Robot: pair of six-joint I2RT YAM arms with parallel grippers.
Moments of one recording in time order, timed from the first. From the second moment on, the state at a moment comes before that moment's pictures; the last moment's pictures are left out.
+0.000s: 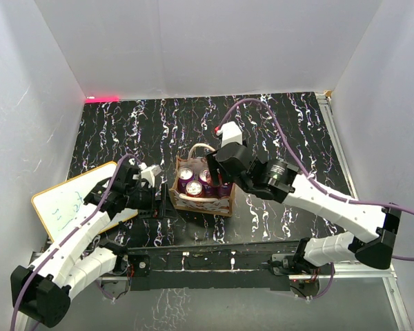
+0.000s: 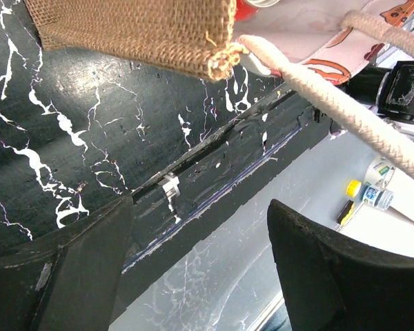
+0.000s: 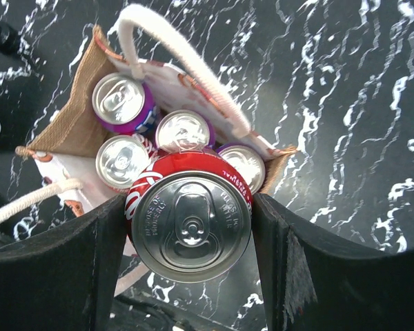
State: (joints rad) left arm -0.41 0.88 0.68 -0.81 0.58 -0.44; right arm 1.03 1.29 1.32 -0.72 0.48 0.41
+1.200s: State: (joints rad) left arm -0.31 0.87 0.68 -0.81 0.64 -0.41; right arm 0.31 1.42 1.13 -0.58 0.38 0.31
